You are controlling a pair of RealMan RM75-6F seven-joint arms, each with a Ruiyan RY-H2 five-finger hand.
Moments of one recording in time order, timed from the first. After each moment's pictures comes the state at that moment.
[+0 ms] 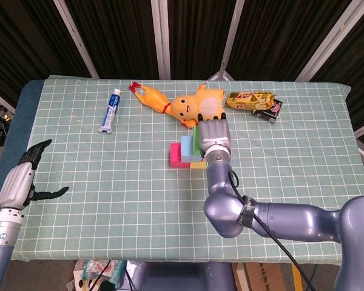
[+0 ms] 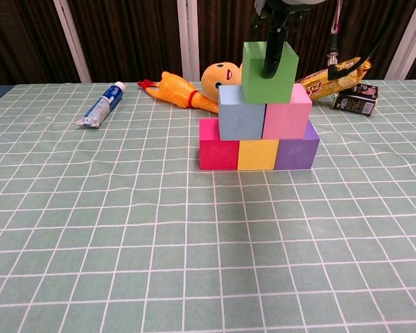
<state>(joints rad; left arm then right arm) -0.31 -0.96 -0.20 -2.16 1.08 1.31 0.05 1.42 -1.35 0.54 -1.71 0.40 1.25 -1.24</state>
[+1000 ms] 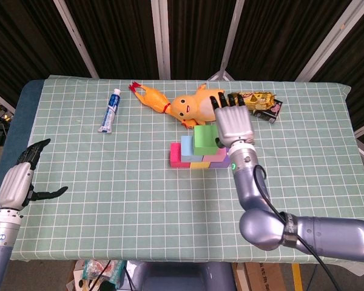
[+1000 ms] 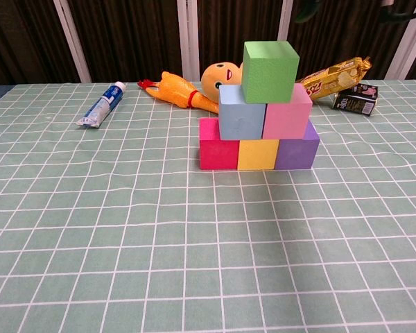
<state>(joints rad) -0.30 -0.97 -0.19 -2.16 1.11 1.33 0.06 1.22 -1.11 0.51 -1.99 0.04 1.27 -1.06</state>
